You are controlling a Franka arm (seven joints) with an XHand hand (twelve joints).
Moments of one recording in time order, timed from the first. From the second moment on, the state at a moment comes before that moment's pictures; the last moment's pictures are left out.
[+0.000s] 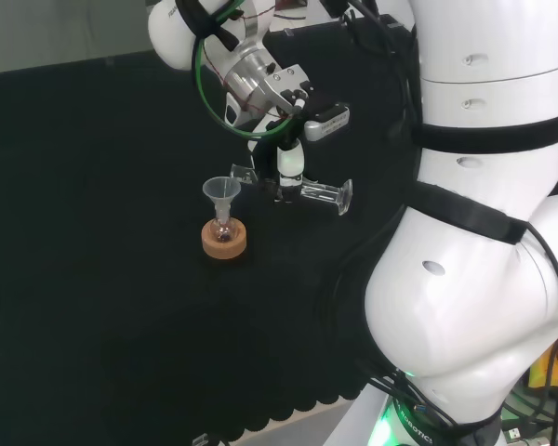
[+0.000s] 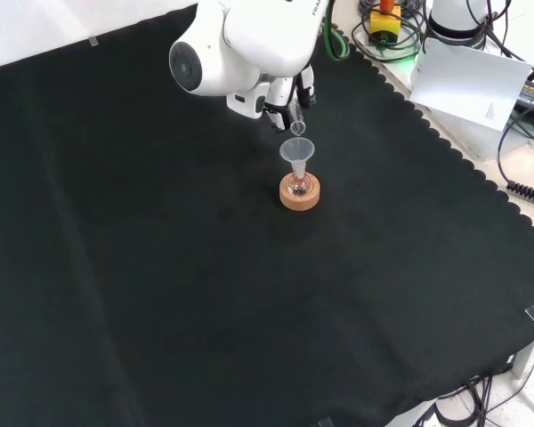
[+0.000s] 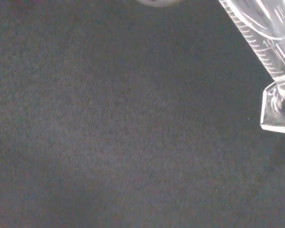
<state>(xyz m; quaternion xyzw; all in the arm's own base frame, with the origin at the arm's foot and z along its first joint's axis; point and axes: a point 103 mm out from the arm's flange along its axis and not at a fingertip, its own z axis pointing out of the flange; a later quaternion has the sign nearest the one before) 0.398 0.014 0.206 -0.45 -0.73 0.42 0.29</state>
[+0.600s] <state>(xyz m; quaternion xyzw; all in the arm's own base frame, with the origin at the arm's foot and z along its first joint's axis) 0.401 0.021 0.214 -0.46 -0.70 0.46 0.29</state>
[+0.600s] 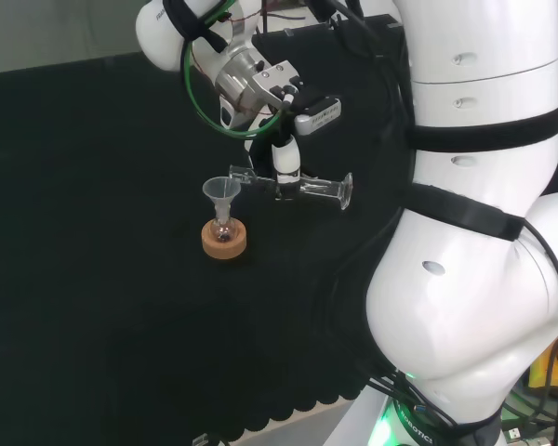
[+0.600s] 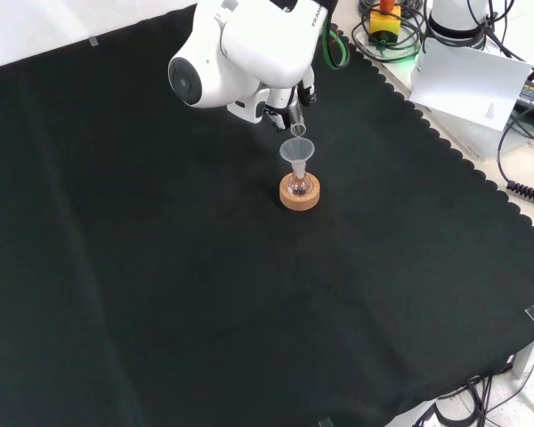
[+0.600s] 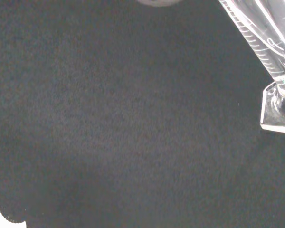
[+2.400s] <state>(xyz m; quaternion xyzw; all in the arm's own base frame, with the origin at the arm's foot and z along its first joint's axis) 0.407 0.036 0.222 -0.46 -0.64 0.54 0.29</state>
